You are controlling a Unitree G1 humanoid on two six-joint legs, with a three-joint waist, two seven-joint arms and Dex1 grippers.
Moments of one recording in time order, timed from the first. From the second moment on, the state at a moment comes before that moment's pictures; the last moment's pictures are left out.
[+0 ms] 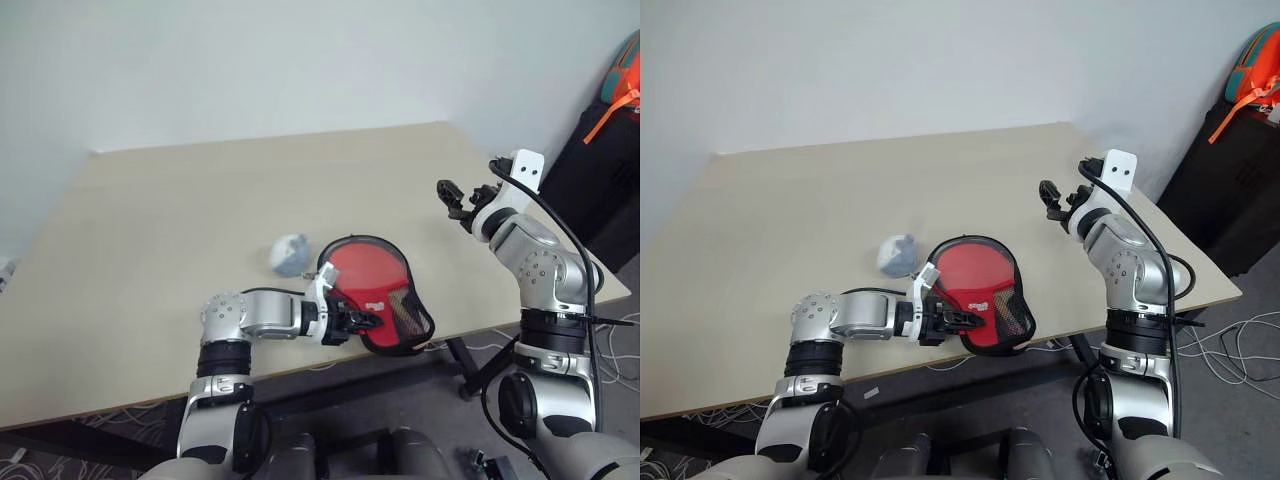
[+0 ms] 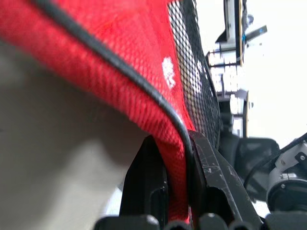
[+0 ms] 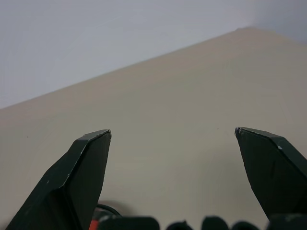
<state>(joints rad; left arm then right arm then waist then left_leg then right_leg) -0.57 0.09 0.23 0.36 -1.52 1.61 0.41 -0.70 -0.23 -0.29 0.07 0.40 0.80 0.12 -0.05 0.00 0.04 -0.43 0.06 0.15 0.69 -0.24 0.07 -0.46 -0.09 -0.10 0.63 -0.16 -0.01</state>
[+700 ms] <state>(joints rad) -0.54 0.27 -0.19 0.27 -1.94 1.41 0.48 -0.70 -0.23 -0.25 0.10 0.39 0.81 0.12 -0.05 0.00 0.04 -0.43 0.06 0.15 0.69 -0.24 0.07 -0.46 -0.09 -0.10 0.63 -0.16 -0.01</state>
